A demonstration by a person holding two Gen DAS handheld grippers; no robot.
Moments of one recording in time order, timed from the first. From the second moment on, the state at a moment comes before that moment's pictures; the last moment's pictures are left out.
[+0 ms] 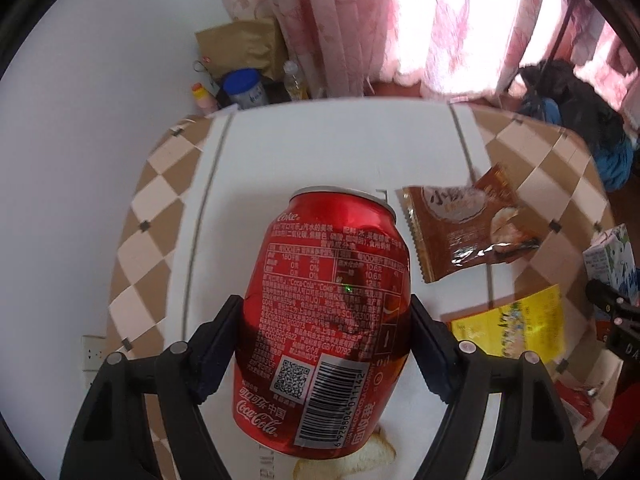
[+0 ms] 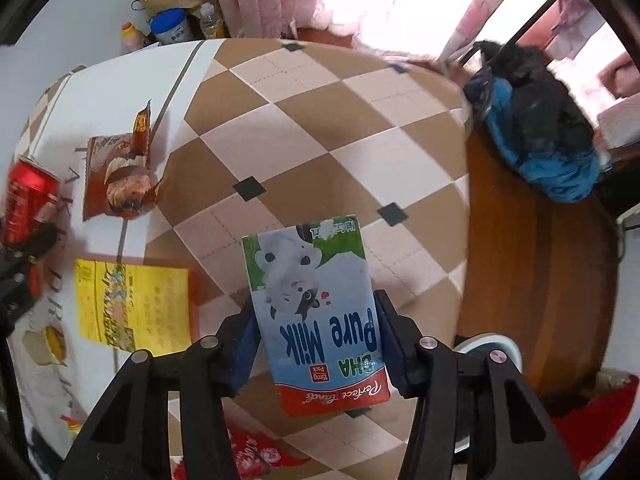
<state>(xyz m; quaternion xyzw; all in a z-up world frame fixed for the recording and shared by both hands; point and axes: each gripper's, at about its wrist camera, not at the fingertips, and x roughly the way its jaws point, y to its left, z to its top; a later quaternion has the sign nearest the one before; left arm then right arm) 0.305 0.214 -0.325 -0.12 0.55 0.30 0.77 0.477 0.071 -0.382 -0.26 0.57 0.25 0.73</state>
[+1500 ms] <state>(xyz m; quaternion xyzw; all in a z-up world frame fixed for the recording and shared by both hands) 0.438 -0.171 -0.299 -0.24 0.56 -0.03 0.79 0.480 -0.414 -0.327 0.07 0.57 0.14 0.81</state>
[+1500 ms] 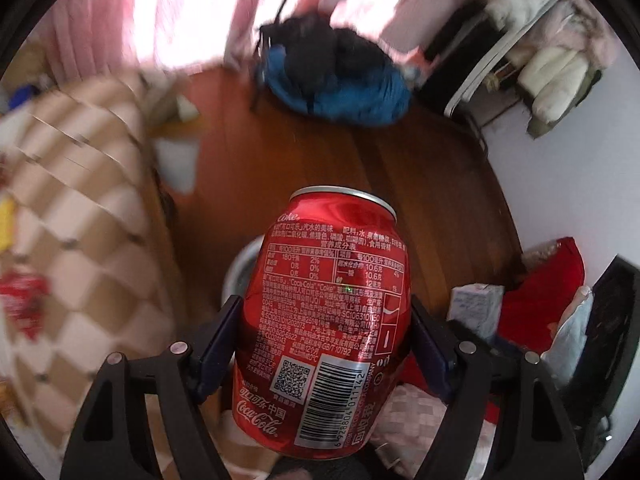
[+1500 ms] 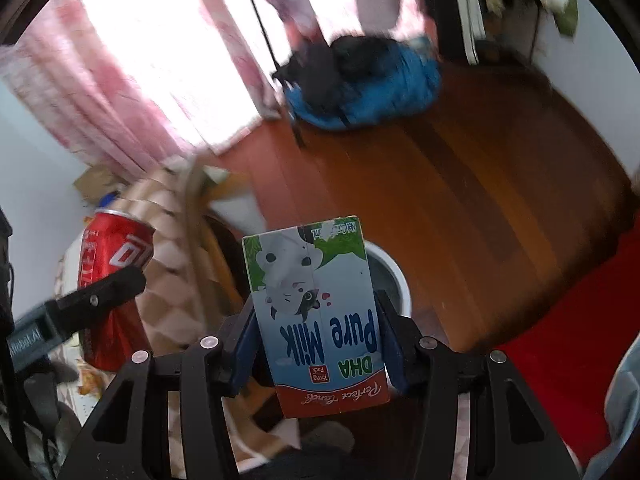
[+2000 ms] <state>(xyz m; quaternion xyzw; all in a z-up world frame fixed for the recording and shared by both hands) 0.477 -0.191 -0.391 -0.22 0.64 0.02 0.73 0.541 -0.434 -0.501 0.11 0.69 0.13 0.71</state>
